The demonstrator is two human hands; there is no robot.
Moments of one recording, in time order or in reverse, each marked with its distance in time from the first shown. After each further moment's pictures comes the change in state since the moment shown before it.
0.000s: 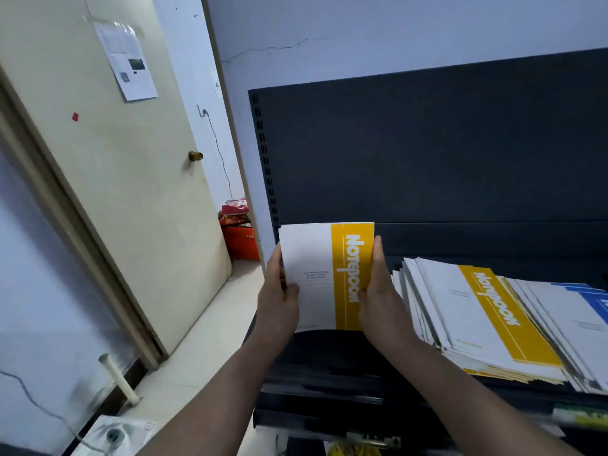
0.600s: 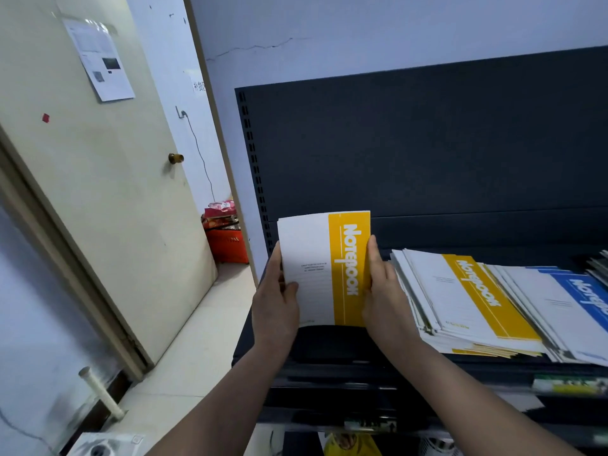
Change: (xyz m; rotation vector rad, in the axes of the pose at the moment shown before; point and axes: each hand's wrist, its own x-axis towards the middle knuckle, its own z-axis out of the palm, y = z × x) left_hand -0.012 -0.007 0.006 0.170 0.111 0.052; right_hand -0.015 0.006 0.000 -0.153 0.173 0.013
